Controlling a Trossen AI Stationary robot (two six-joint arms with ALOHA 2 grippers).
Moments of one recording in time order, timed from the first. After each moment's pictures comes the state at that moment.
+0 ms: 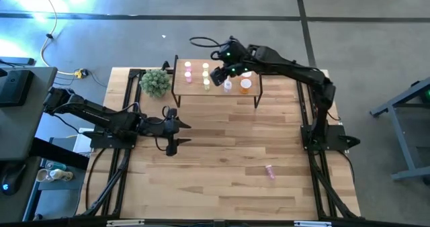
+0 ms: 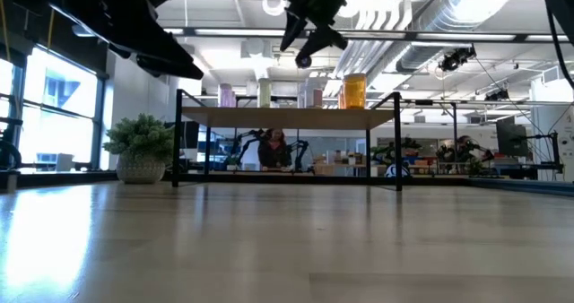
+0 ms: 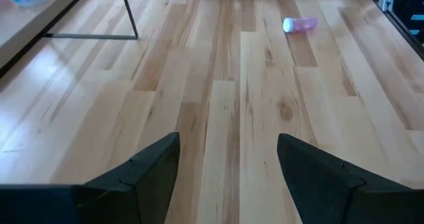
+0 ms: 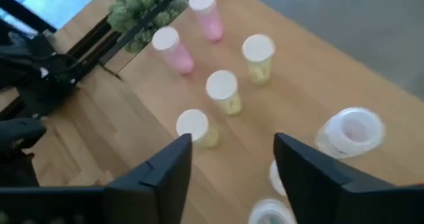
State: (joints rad) left arm -0.10 1.03 0.50 -0.01 -0.27 -0.13; right arm -0.38 1.89 2.01 -0.93 0.06 0.42
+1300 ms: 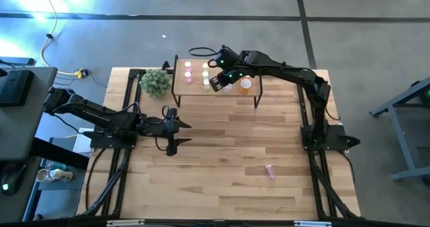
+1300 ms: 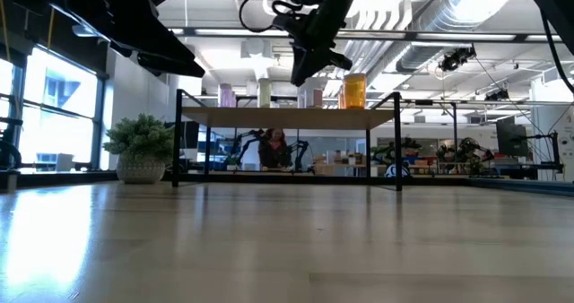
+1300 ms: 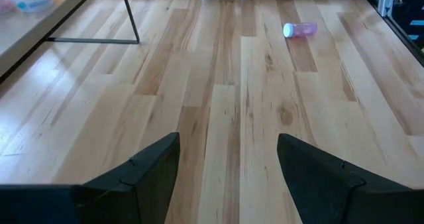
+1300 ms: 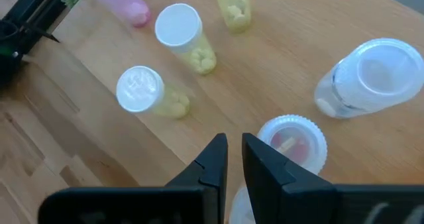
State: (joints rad) left arm -0.10 1.03 0.50 0.01 -0.27 -0.13; right arm -0.39 1.95 1.94 -0.98 0.05 0.49
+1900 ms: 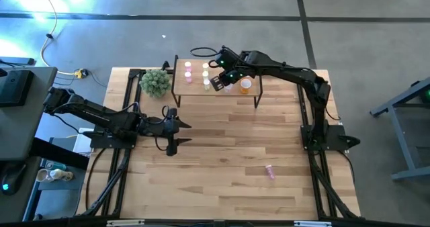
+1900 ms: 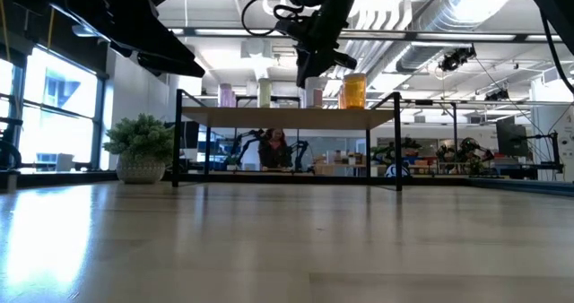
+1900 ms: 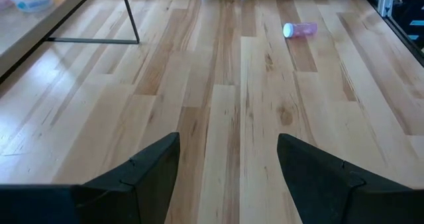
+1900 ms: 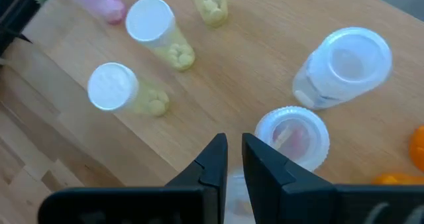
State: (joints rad) left arm -0.10 1.03 0.50 0.01 -0.27 -0.13; right arm -0.39 1.95 1.94 -1.01 0.10 0.52
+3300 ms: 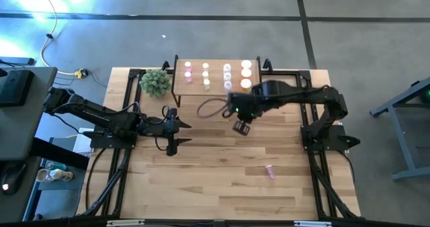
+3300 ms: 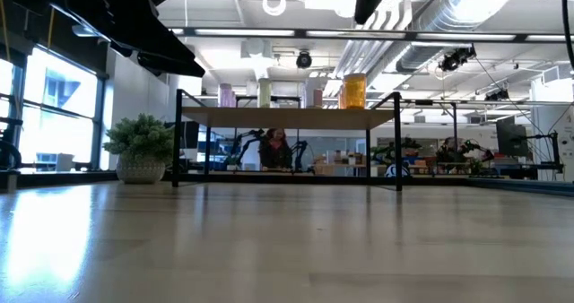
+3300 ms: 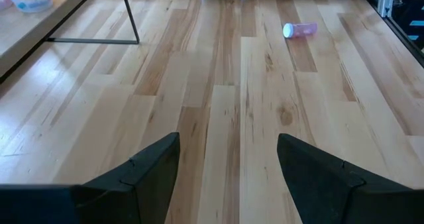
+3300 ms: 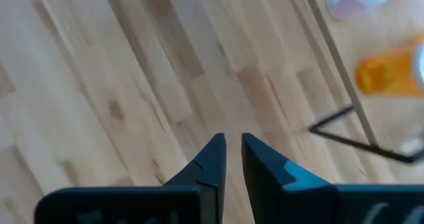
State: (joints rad) left arm -0.10 1.03 0.50 0.01 -0.27 -0.13; right arm 0.03 1.77 1.95 -1.45 0.18 0.44
